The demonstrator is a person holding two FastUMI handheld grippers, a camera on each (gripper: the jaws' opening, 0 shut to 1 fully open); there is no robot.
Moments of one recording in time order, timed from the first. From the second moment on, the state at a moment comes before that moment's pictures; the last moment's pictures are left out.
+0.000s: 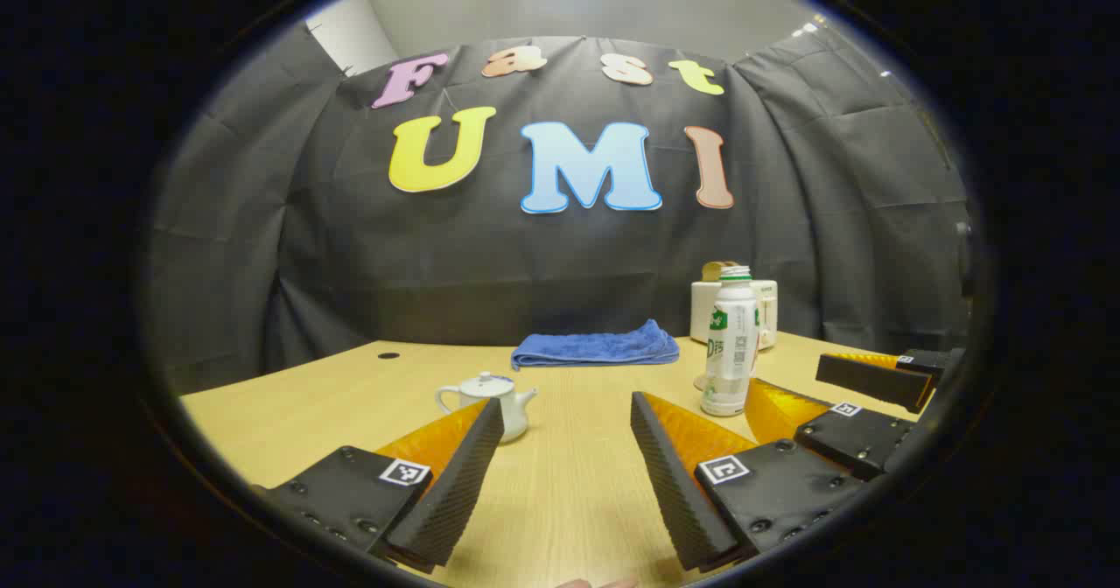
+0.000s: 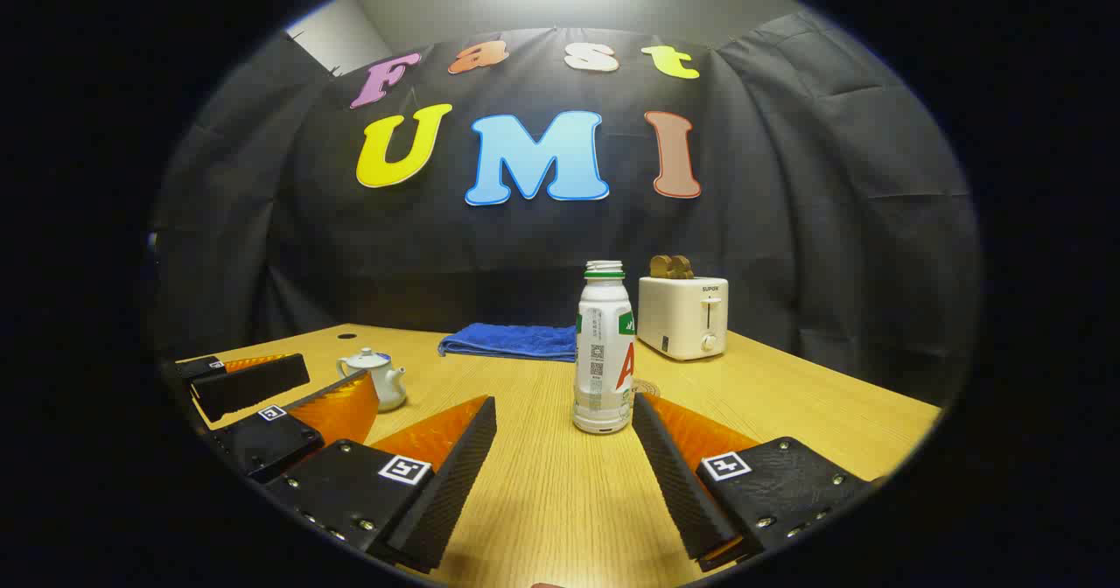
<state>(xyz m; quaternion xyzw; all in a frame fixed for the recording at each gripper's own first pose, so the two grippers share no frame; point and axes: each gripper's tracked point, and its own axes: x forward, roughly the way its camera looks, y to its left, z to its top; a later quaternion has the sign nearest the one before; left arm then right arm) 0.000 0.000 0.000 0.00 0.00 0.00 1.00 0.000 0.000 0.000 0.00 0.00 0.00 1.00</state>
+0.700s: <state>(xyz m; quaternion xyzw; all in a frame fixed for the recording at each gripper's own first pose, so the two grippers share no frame) -0.003 0.011 0.000 0.00 0.00 0.03 1.00 0.004 0.002 0.000 0.00 0.00 0.00 1.00</state>
